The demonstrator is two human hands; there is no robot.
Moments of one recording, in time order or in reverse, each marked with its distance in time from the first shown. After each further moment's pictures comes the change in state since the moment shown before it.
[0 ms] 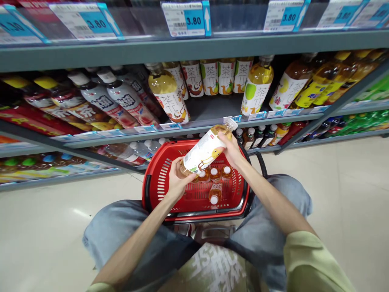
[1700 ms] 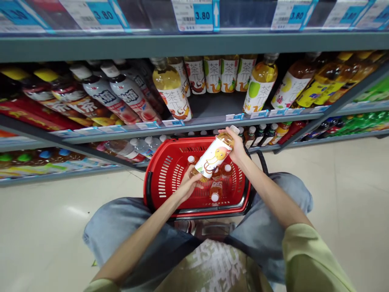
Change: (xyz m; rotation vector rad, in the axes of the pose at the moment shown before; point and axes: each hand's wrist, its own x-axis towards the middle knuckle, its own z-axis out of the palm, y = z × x) left_hand -0.020 -0.014 -0.004 -0.205 -0.196 -0.629; right_hand 0.018 0.010 -0.010 0.116 0.118 0.087
